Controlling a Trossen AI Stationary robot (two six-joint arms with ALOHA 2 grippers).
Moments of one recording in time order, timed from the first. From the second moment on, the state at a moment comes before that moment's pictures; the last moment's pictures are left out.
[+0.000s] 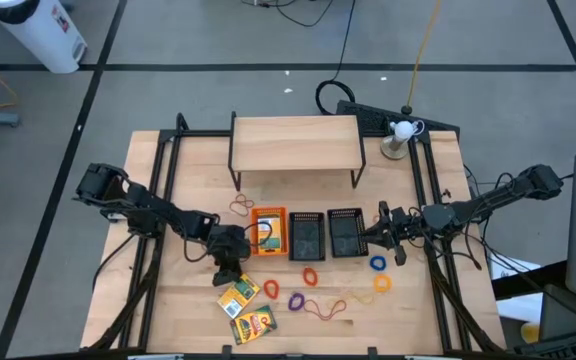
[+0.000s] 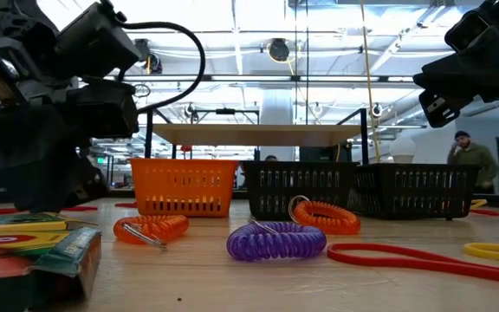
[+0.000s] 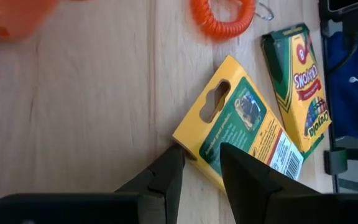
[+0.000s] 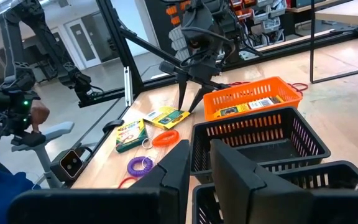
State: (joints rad) left arm -0.21 1.58 0.50 0.17 0.48 -0.46; right arm 0.32 0.54 0.01 0.45 0.13 0.33
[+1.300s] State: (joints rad) left arm -0.32 1.58 0.49 0.31 0.33 -0.47; right arm 0.32 0.54 0.01 0.45 0.14 0.33
